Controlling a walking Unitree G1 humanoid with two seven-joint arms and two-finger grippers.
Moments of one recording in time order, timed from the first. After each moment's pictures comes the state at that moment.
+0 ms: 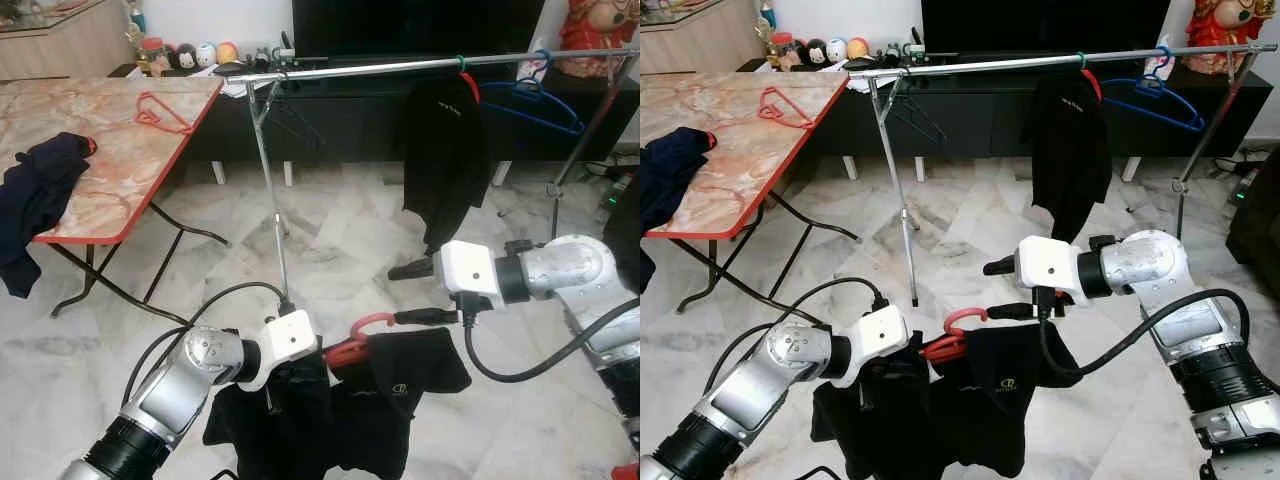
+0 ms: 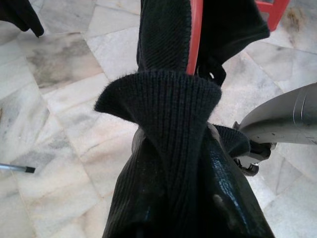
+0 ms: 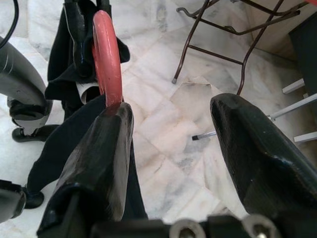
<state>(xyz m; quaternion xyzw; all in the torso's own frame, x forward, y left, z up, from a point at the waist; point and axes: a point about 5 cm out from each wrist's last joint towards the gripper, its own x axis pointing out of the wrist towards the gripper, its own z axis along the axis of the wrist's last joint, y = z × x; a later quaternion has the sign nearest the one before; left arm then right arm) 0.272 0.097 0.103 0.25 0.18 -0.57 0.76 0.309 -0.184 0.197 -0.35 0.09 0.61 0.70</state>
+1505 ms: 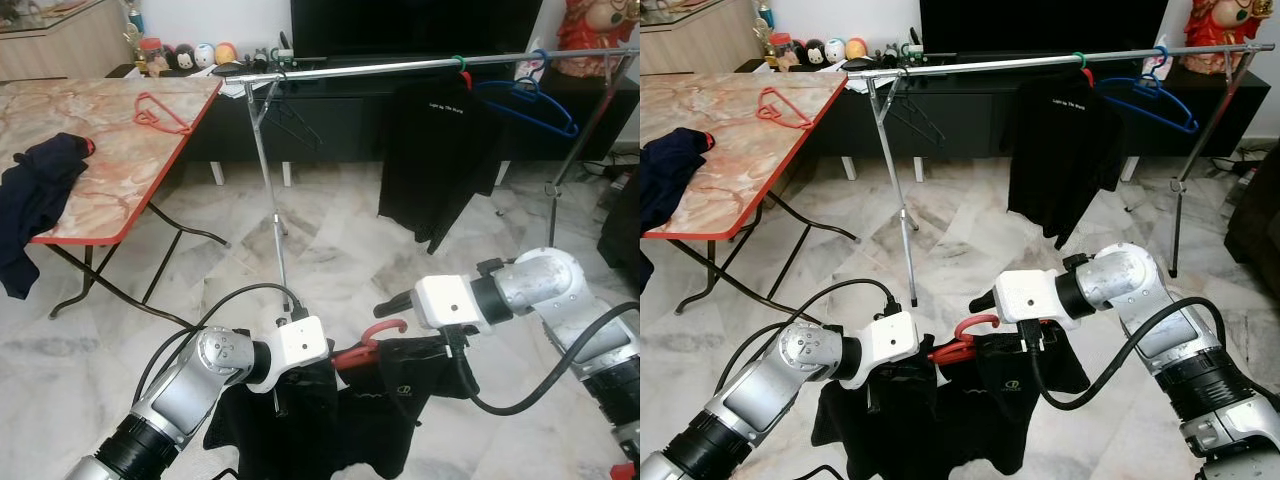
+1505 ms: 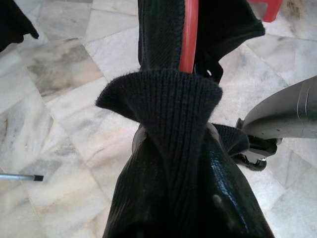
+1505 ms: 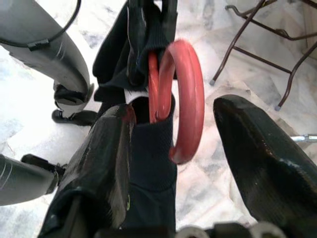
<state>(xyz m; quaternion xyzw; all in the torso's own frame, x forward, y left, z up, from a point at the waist) 0.271 0.087 0.102 0.27 0.16 -0.58 0.75 0.298 -0.164 0.182 -0.36 0.12 0.67 0.64</state>
